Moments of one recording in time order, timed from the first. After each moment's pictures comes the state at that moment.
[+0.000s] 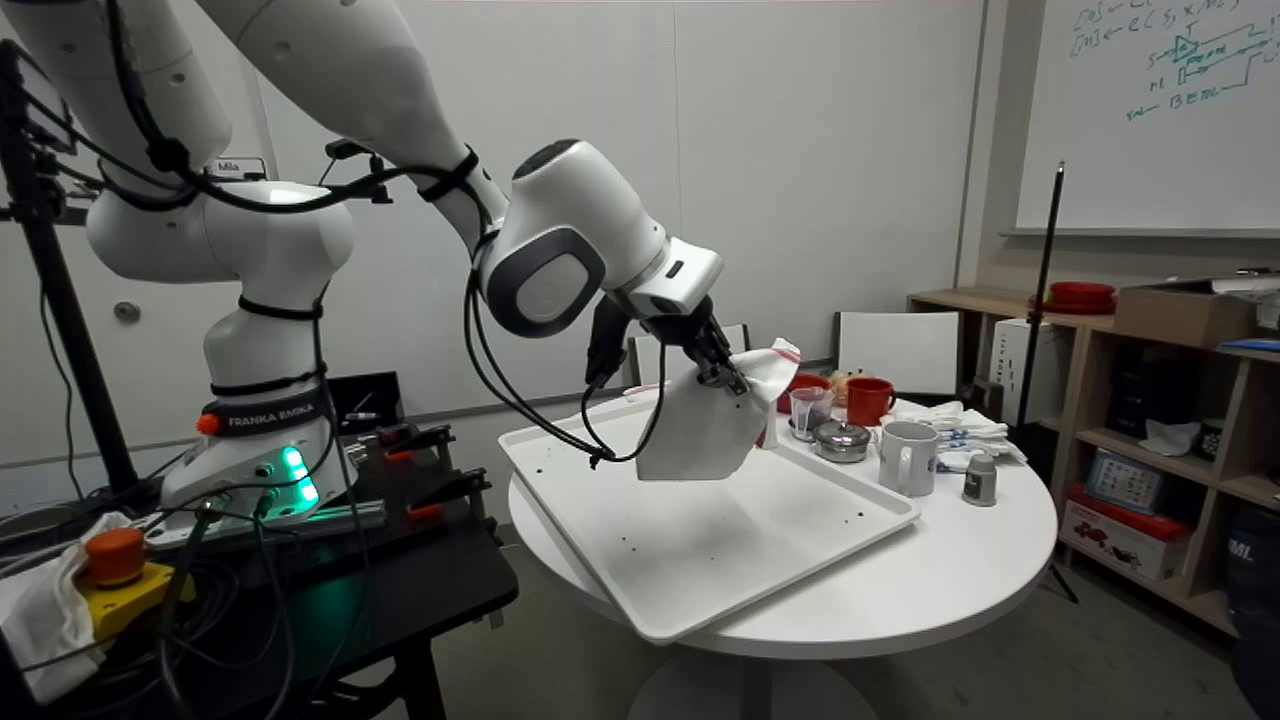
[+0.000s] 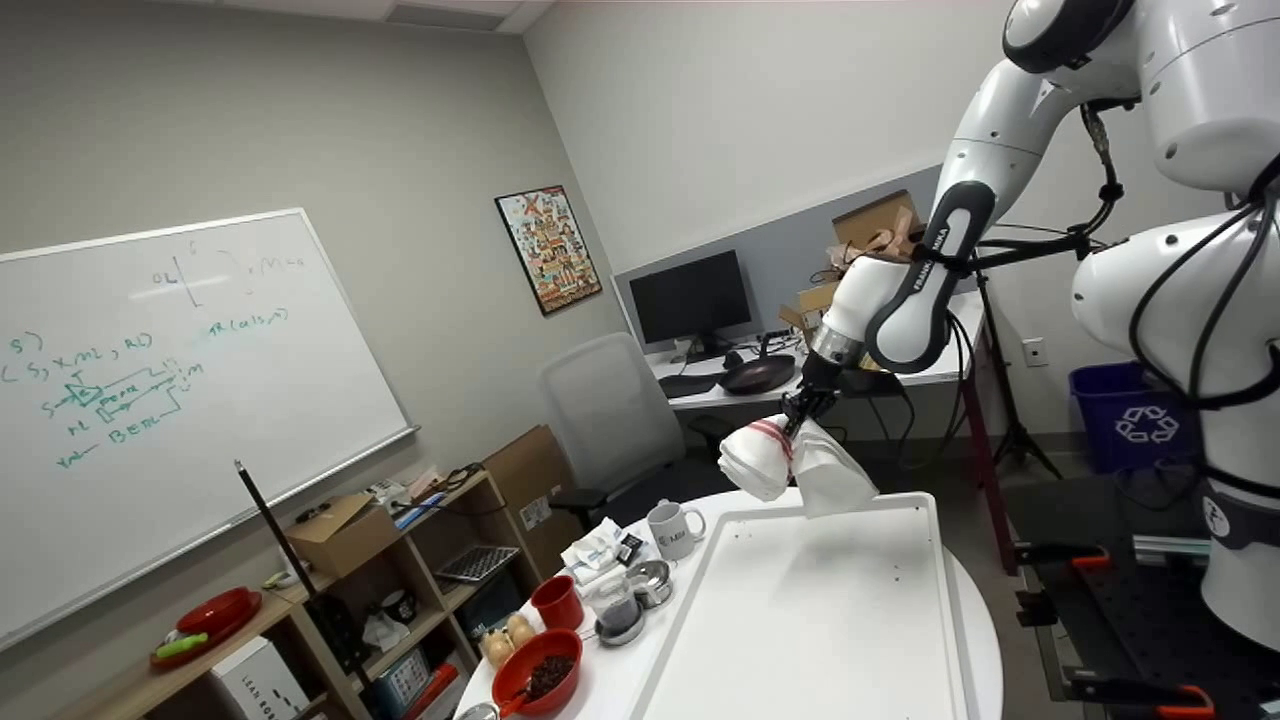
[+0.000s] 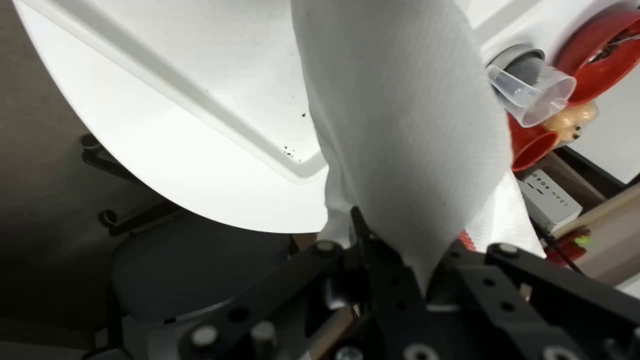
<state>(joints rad) 1.22 -0.62 -2.10 -2.45 -0.80 3.24 0.45</state>
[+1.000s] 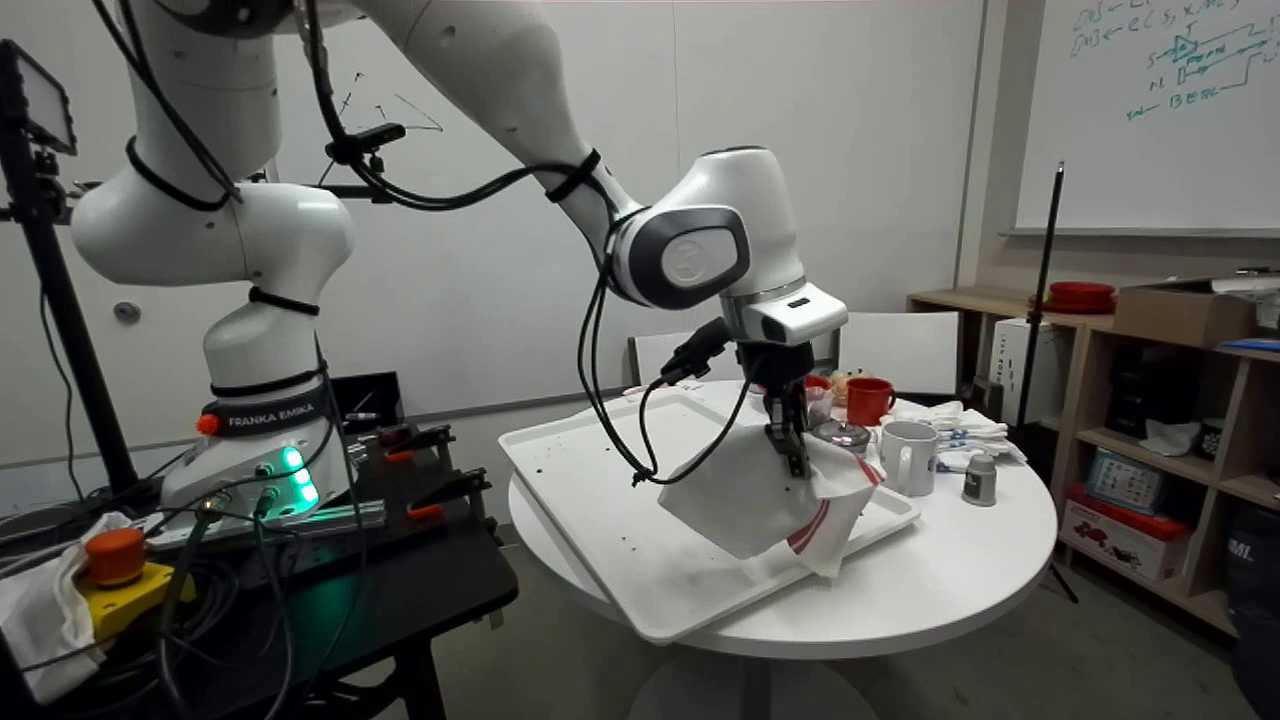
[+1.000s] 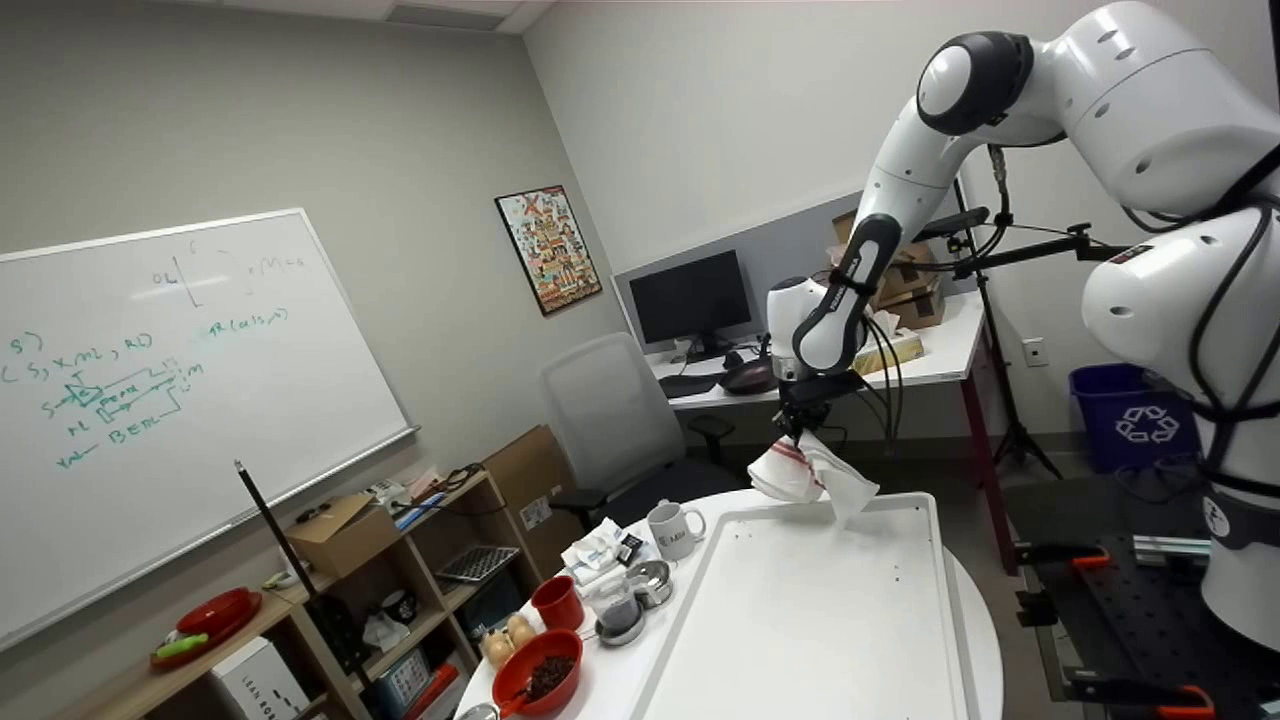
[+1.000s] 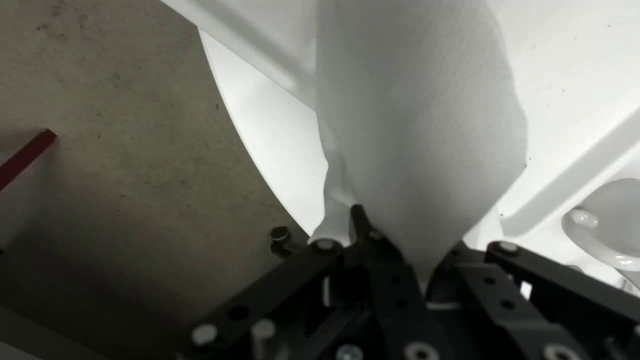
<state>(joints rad) 1.74 -0.65 -2.49 -2.00 -0.70 2.69 0.70</state>
